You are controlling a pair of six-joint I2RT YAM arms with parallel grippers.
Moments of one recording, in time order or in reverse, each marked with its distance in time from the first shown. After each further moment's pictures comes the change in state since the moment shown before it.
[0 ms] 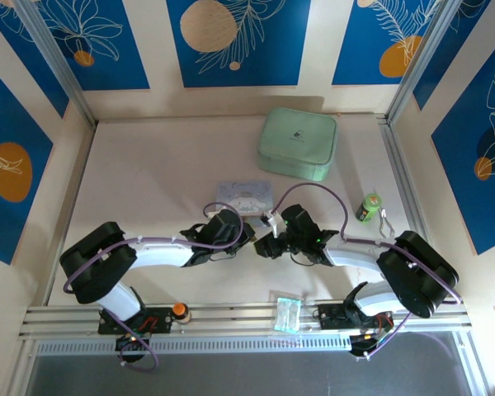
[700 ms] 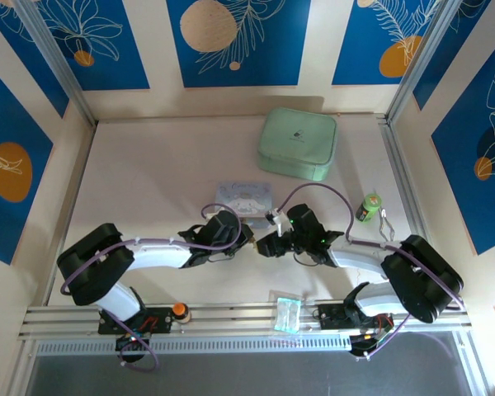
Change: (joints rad) left arm 0.000 -0.020 -0.018 -0.005 -0.001 -0.011; right arm -0.041 -0.045 -0.033 0.011 -0.047 0.053
